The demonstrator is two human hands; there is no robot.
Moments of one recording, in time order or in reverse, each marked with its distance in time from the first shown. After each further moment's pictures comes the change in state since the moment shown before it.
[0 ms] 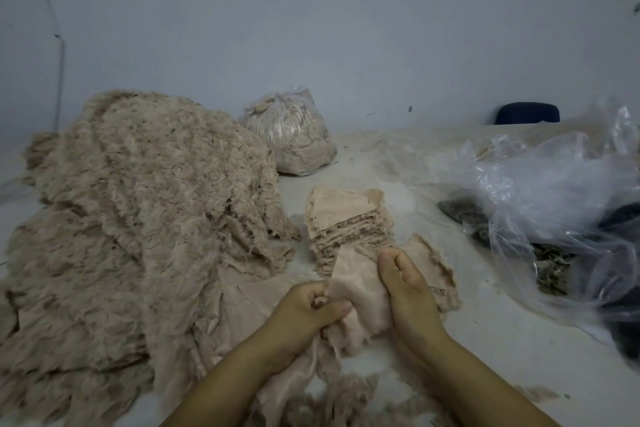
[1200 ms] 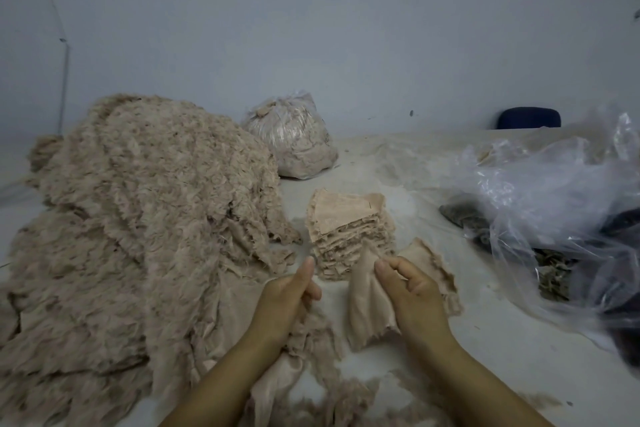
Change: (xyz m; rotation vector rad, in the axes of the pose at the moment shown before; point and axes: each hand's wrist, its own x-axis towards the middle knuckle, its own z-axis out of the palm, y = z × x) left_hand 0.002 0.010 -0.013 0.194 0.377 0.079; right_hand -0.004 -0.014 -0.002 -0.171 0.080 -0.072
